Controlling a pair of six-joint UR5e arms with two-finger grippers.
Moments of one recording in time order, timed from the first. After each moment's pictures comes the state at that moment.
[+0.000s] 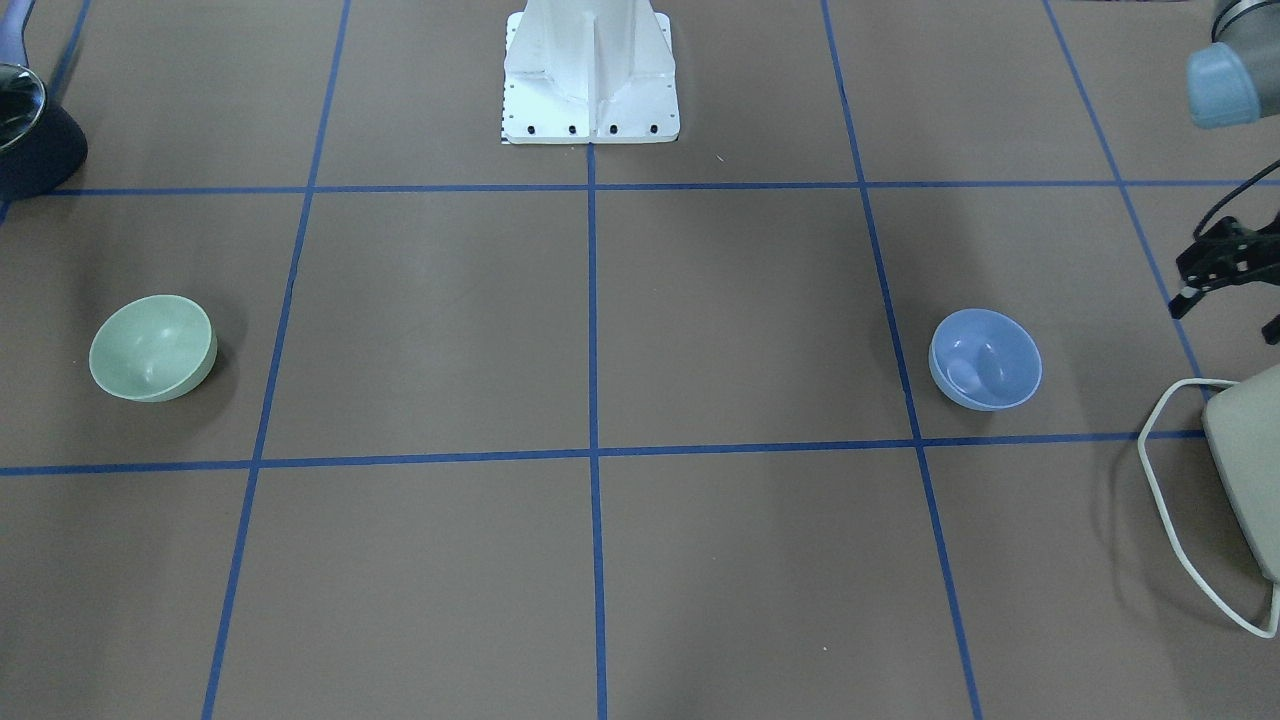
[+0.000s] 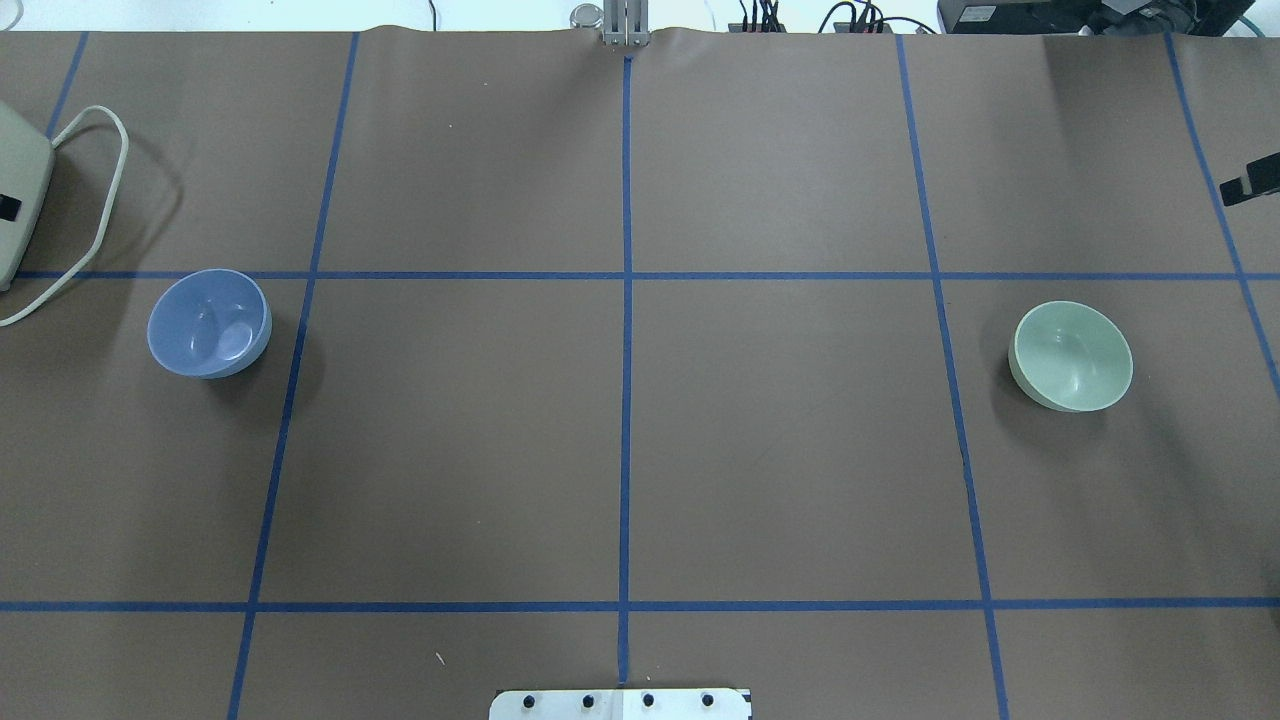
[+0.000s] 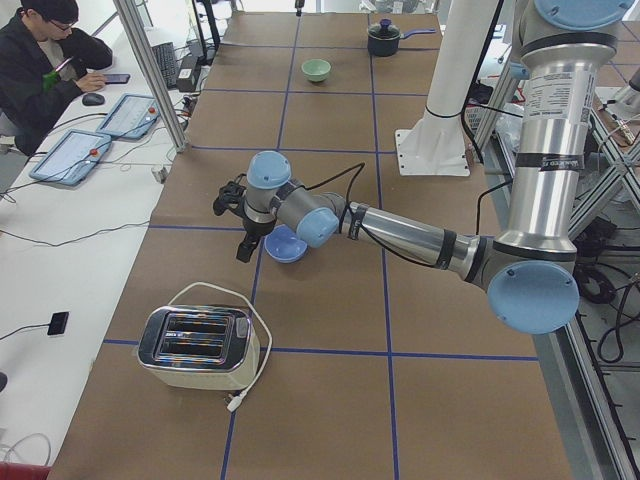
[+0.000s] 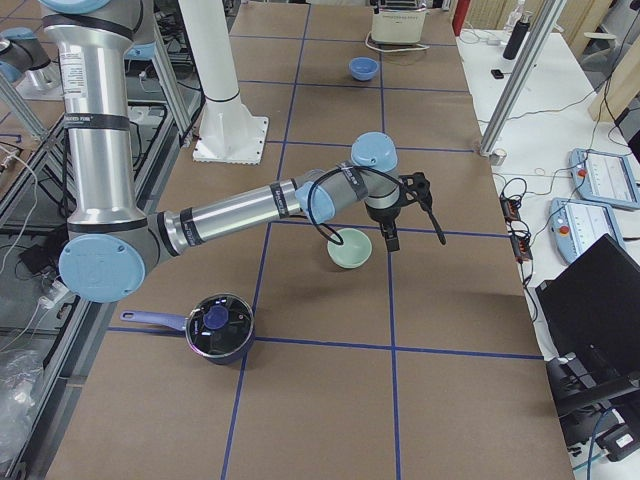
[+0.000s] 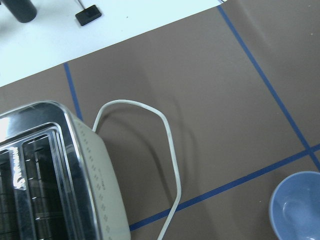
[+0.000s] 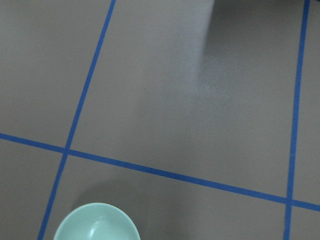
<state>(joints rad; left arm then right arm) -1.25 -1.63 -1.76 -1.97 -2.25 -0.35 1.33 -1.53 1.86 -1.29 2.32 0.43</state>
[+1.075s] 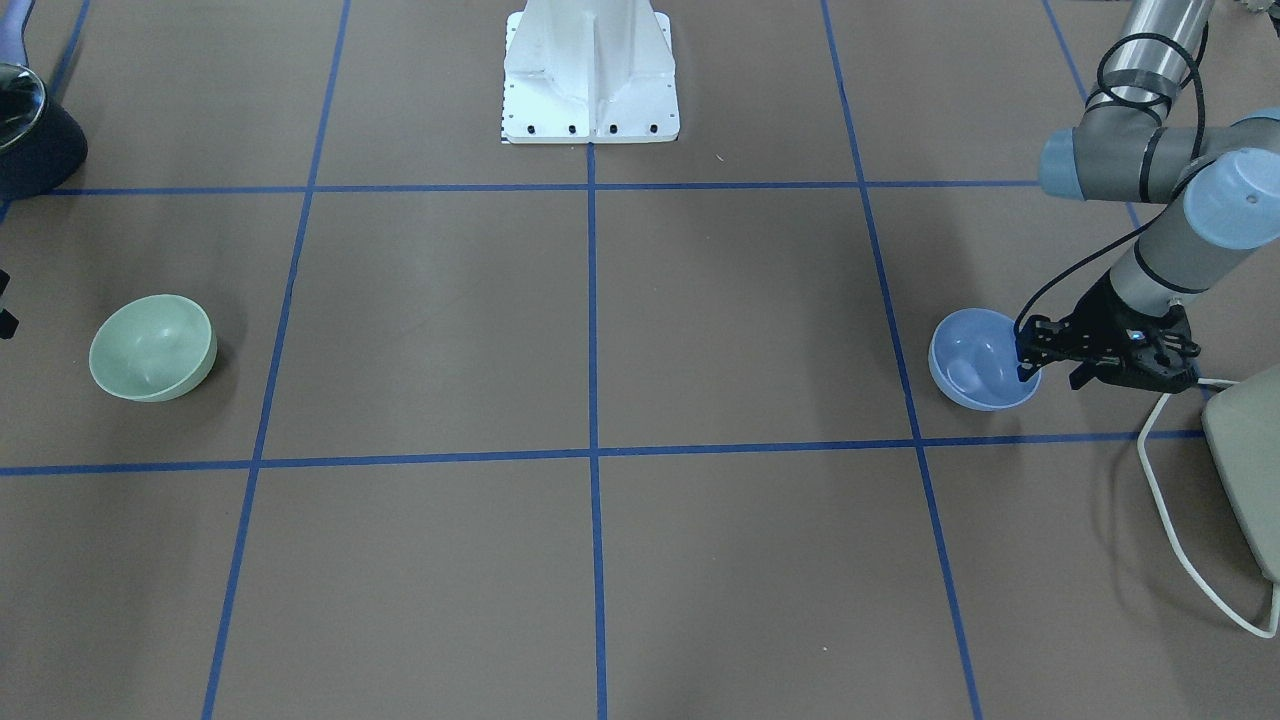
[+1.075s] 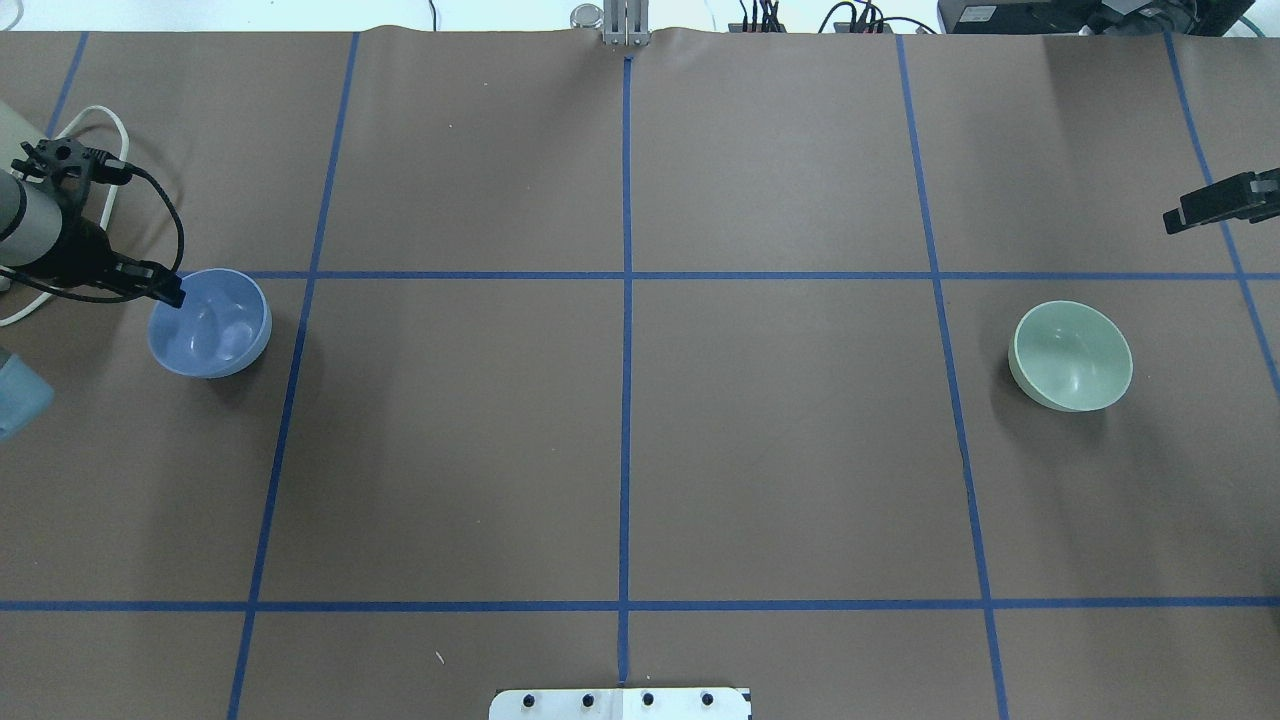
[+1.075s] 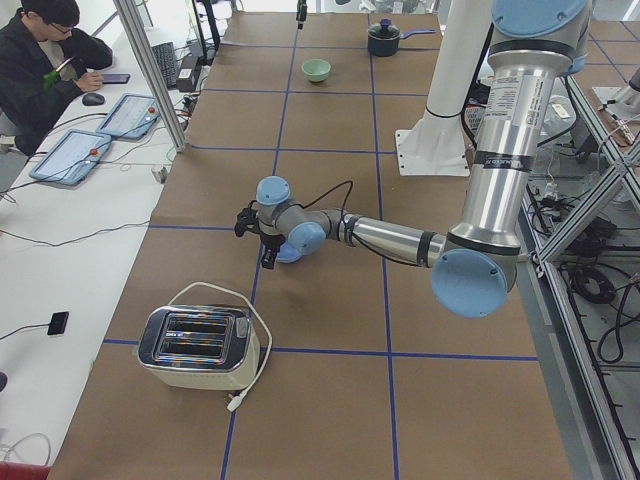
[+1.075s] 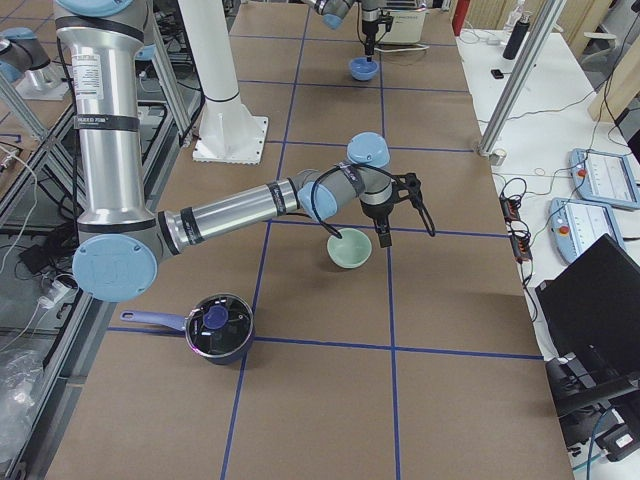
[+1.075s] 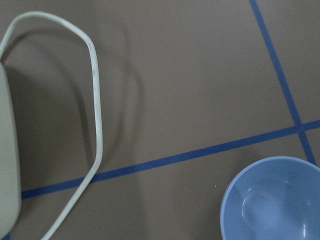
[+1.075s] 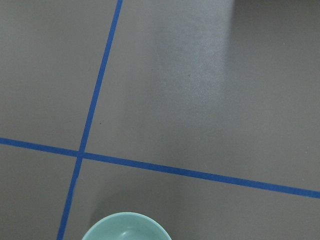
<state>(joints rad) -1.00 -1.72 -1.55 -2.07 -2.14 -0.60 1.25 -1.54 1.87 -1.27 2.24 0.49</state>
